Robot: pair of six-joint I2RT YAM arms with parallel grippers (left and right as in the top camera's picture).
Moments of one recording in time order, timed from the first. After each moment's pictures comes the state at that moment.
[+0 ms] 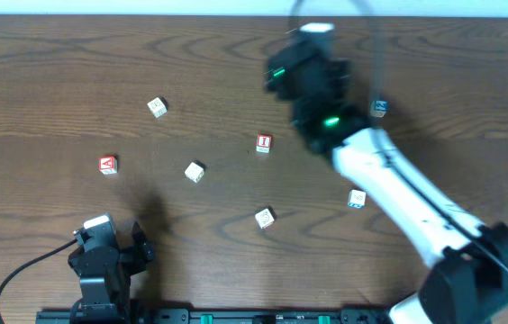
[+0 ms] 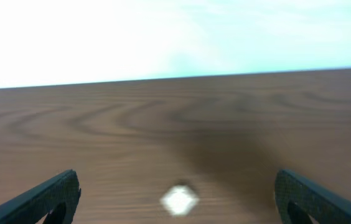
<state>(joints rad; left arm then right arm) 0.01 0.01 0.21 -0.87 -0.23 -0.22 0.48 1.68 1.41 -0.33 0.53 0.34</state>
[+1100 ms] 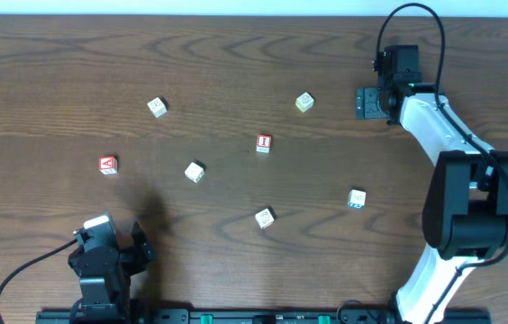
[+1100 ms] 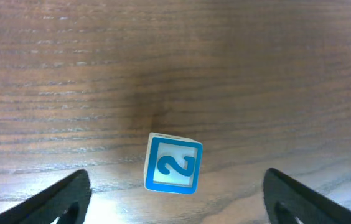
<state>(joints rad) 0.01 0.01 0.21 -0.87 -0.23 -0.22 0.02 2.02 1.39 -0.44 0.16 -0.02</state>
